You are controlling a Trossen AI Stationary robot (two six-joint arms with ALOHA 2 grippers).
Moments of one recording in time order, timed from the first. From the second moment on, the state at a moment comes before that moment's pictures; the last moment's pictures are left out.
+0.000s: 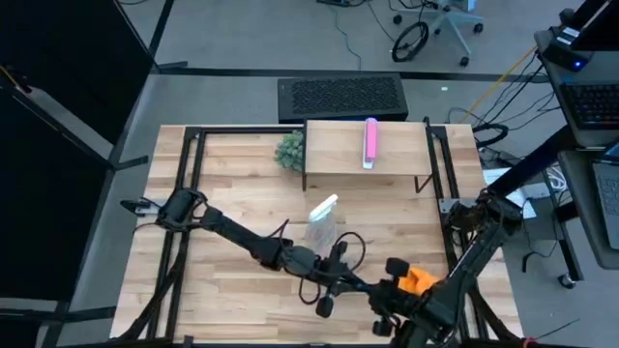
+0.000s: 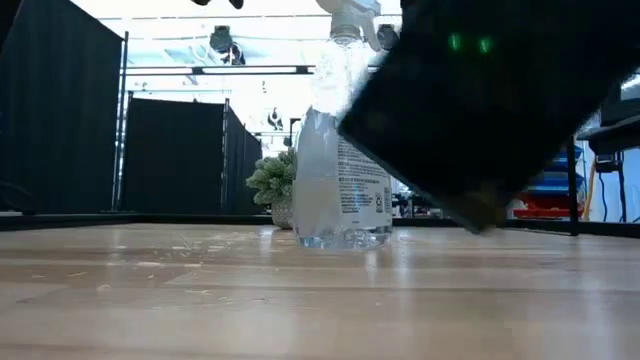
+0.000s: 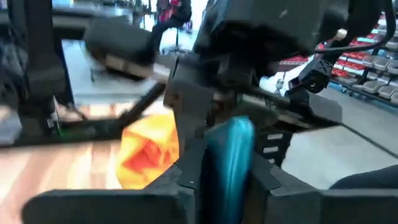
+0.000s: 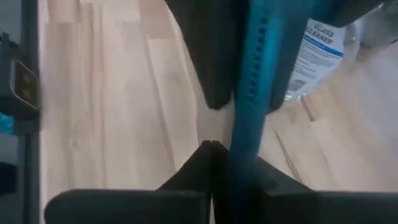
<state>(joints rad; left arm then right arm) -0.38 2.05 1.35 0.59 -0.02 -0.13 0.94 1.84 1.51 -1.12 0.71 1.07</state>
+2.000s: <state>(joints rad) -0.50 1.87 1.34 0.42 -0.76 -1.24 0.96 1.83 1.53 -1.01 1.41 0.04</state>
